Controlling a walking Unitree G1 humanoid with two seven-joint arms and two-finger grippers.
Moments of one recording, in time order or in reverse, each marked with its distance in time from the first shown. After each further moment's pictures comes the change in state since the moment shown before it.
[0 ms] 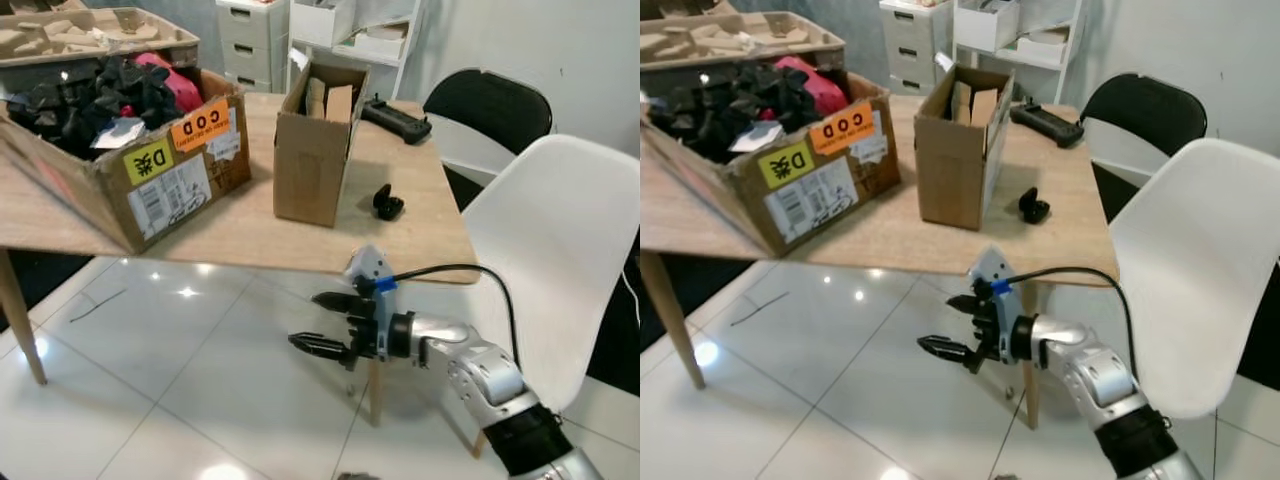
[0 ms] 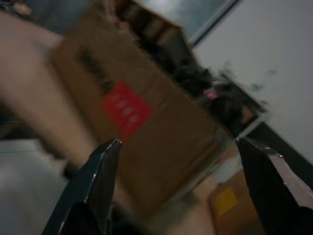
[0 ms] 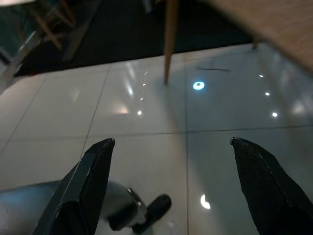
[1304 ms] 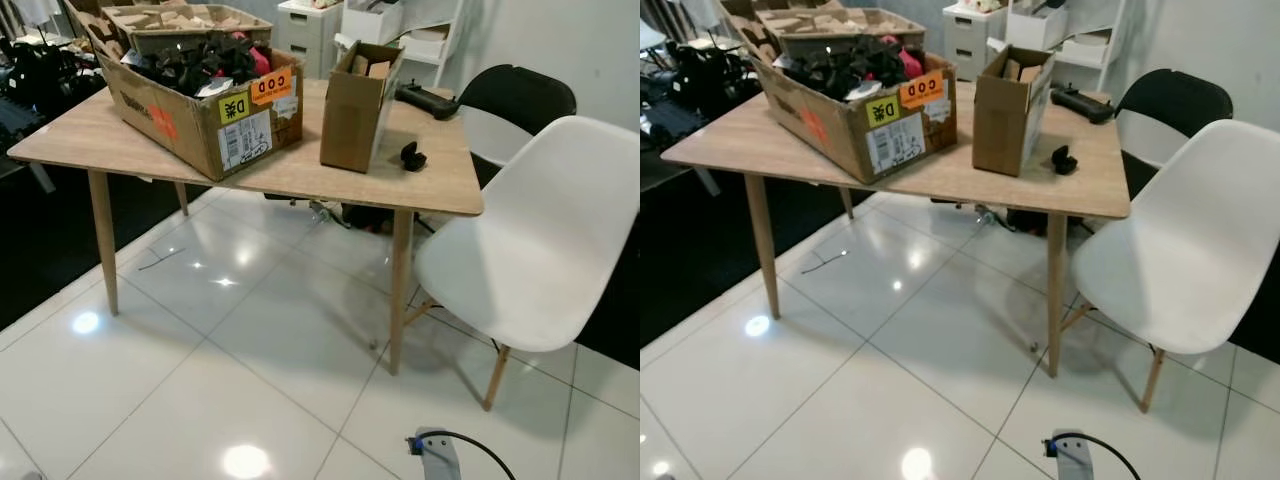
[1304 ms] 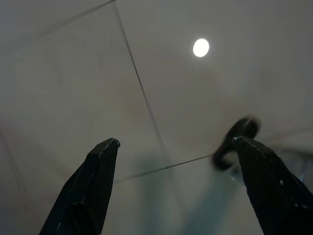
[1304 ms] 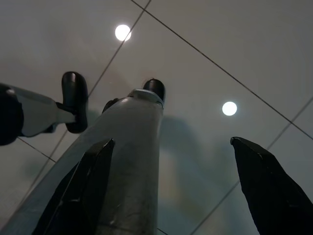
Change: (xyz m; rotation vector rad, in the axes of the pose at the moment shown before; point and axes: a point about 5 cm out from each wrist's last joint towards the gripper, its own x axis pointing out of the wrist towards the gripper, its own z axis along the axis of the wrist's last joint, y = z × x) left arm -0.226 0.059 -0.172 0.531 1.071 1.051; right arm -0.068 0.049 -0.254 0.591 0.671 -0.882
